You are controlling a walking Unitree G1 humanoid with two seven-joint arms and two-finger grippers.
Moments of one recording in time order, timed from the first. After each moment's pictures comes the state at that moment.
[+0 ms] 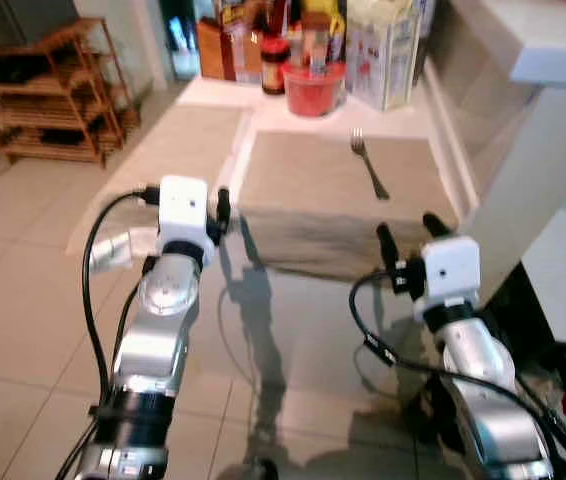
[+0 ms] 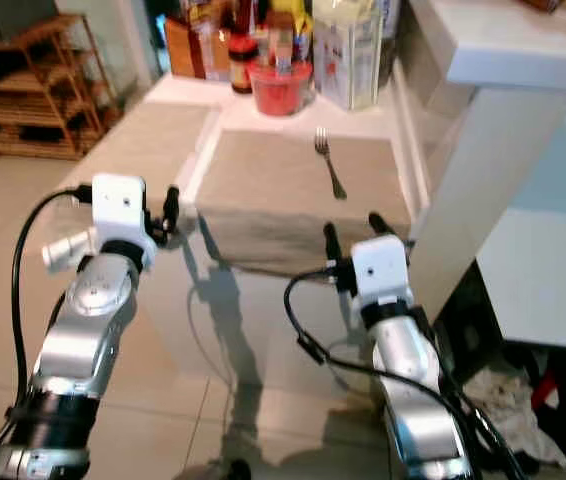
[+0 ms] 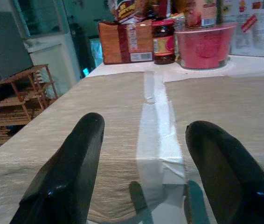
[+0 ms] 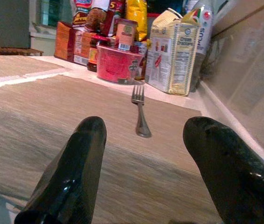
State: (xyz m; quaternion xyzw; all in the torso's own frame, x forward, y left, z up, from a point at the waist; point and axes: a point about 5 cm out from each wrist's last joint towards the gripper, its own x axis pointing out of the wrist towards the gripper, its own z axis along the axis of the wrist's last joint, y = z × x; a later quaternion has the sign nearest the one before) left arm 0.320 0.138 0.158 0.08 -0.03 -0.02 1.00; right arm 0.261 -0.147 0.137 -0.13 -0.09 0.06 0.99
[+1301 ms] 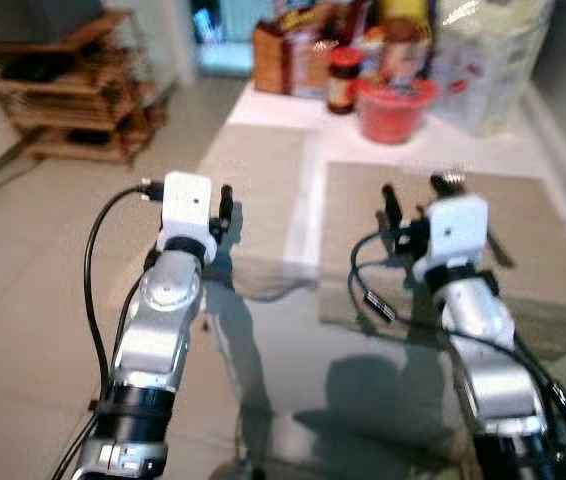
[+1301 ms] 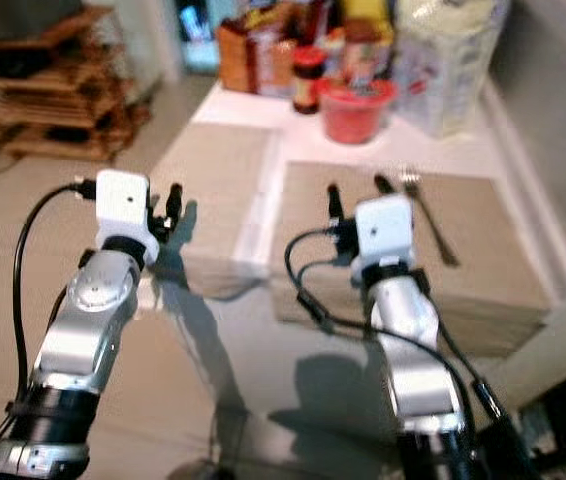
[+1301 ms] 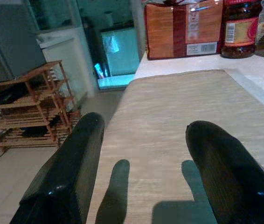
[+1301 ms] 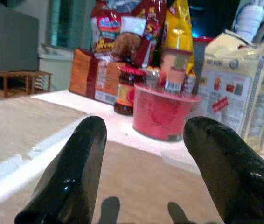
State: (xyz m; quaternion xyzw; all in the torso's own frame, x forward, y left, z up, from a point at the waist) left arm 0.322 0.134 0.160 0.08 -0.03 -0.03 1.00; right arm 0.290 -0.148 0.172 -0.12 -0.14 0.05 0.98
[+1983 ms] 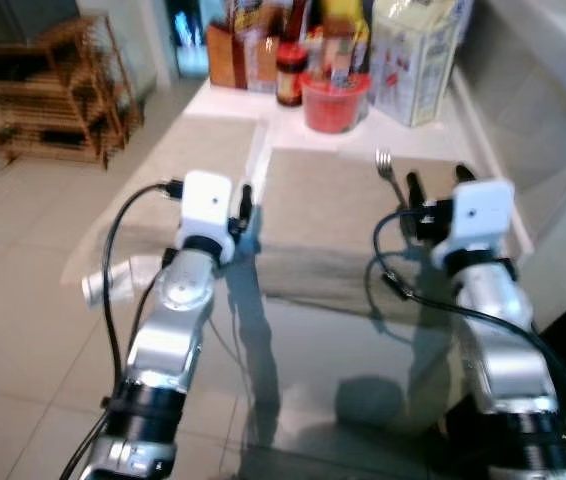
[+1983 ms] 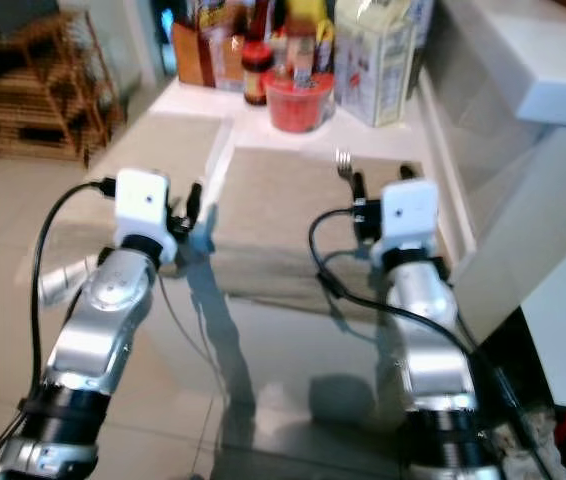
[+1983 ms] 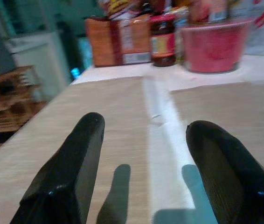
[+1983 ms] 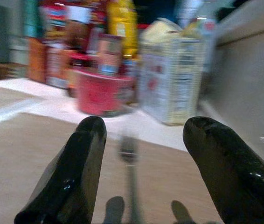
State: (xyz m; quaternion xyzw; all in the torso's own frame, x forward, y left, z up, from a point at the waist) left arm 0.322 0.128 0.159 0.08 -0.03 -0.04 1.00; right arm 0.303 -0.156 0.169 -0.11 -0.11 0.03 0.99
